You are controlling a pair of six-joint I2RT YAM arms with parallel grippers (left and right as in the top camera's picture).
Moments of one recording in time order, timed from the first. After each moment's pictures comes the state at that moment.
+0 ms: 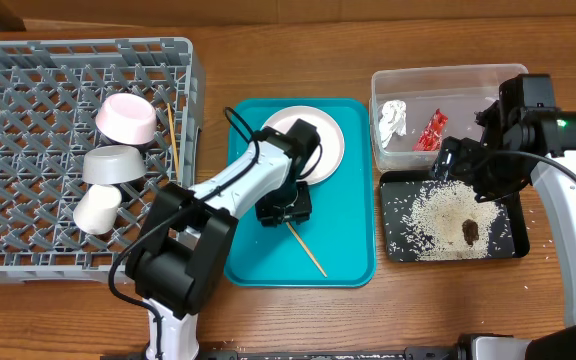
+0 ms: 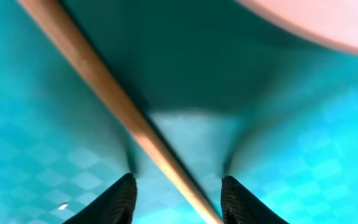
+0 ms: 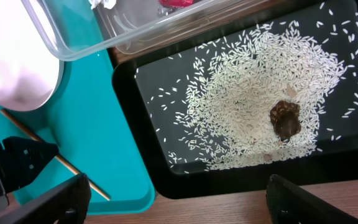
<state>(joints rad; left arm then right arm) -0.55 2.02 1.37 -1.03 0.12 -0.70 -0.03 1.50 1.39 -1.30 -0.20 0.28</state>
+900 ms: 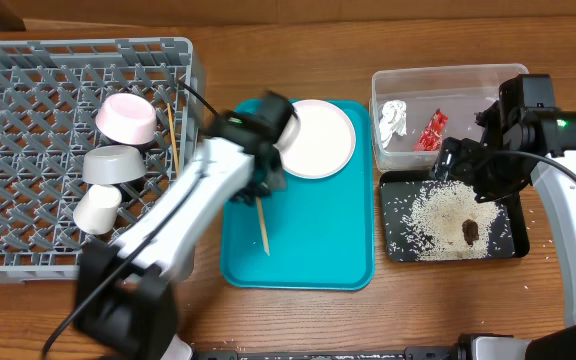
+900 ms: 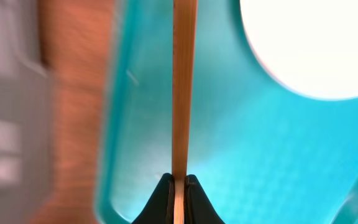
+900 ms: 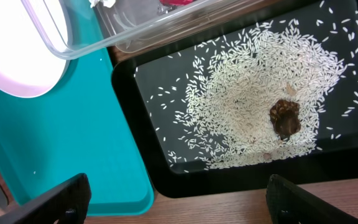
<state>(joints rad) -0.43 1.72 1.45 -1.16 -0.09 -0.64 -0.03 1.50 1.39 -1.30 -0.20 0.28</state>
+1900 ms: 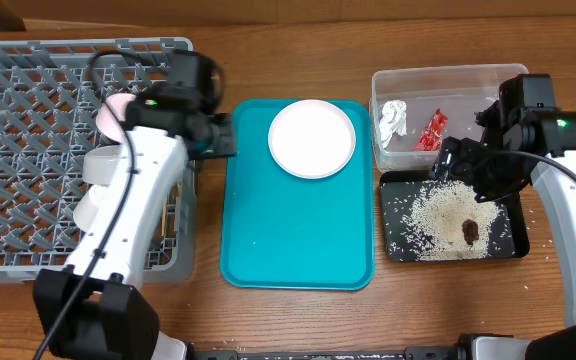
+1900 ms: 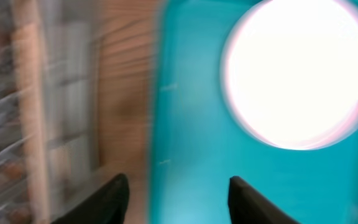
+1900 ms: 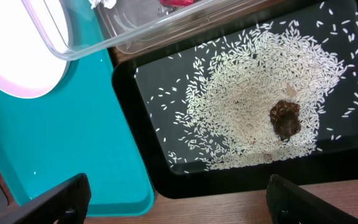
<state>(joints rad) -0.24 1.67 1.49 -0.99 0.01 -0.28 -0.03 1.50 1.39 -1.30 -0.20 0.28</state>
